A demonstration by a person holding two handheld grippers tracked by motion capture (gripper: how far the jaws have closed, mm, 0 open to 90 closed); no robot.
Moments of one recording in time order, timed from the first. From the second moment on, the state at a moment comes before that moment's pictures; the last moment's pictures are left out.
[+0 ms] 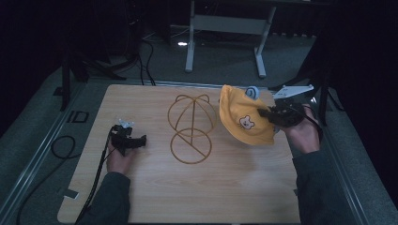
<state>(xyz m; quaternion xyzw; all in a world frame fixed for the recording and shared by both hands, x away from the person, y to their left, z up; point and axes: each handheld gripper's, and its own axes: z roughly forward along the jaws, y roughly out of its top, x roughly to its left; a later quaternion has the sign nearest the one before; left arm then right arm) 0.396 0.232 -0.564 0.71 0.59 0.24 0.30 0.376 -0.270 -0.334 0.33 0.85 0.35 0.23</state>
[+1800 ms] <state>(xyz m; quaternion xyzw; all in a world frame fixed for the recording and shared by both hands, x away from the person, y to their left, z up) 0.396 0.232 -0.564 0.71 0.59 0.24 0.29 0.358 -0.242 -0.296 0.21 0.84 0.46 0.20</state>
